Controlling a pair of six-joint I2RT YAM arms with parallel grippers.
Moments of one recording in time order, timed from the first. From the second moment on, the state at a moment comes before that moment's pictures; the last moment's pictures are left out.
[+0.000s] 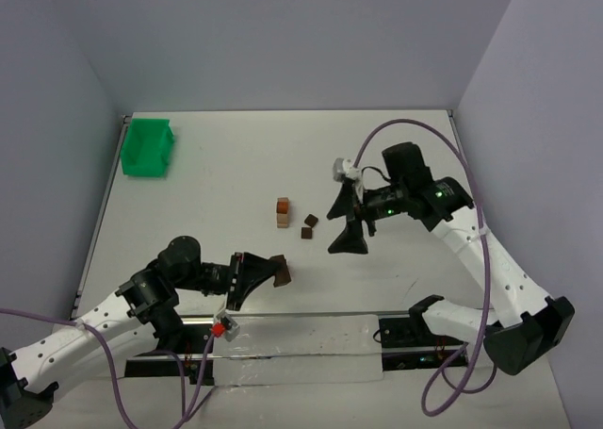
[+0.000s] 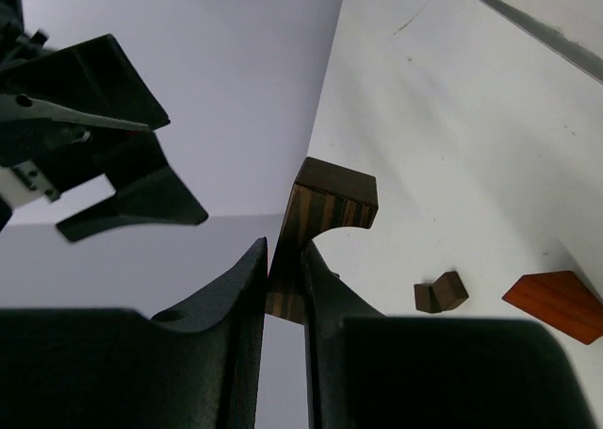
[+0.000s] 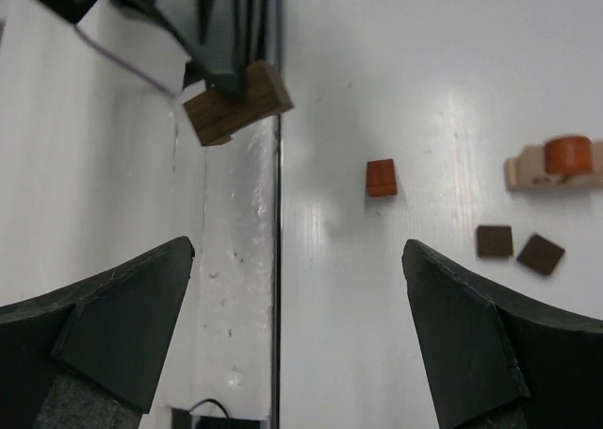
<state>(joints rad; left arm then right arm) -0.92 0.56 0.43 -0.12 0.72 1.54 0.43 1.10 1.17 -0.88 -1.02 -0.45</state>
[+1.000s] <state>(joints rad) -0.92 0.42 0.32 0.11 0.76 1.50 0.99 1.11 1.22 -0.65 -0.67 -0.66</state>
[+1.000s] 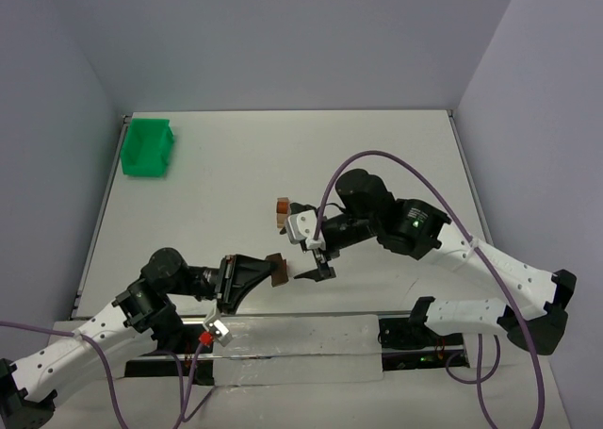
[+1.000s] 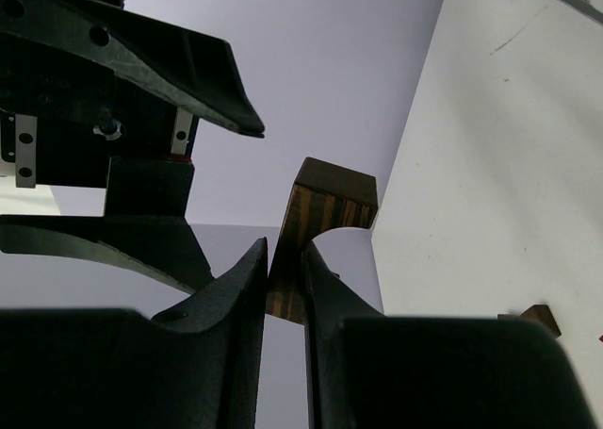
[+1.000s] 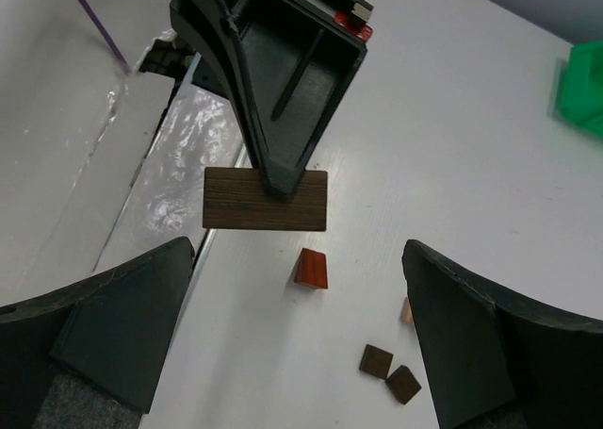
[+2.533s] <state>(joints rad) -0.92 0.39 0.32 0.15 0.72 1.40 1.08 1.21 1.19 -0.54 -0.61 -0.54</state>
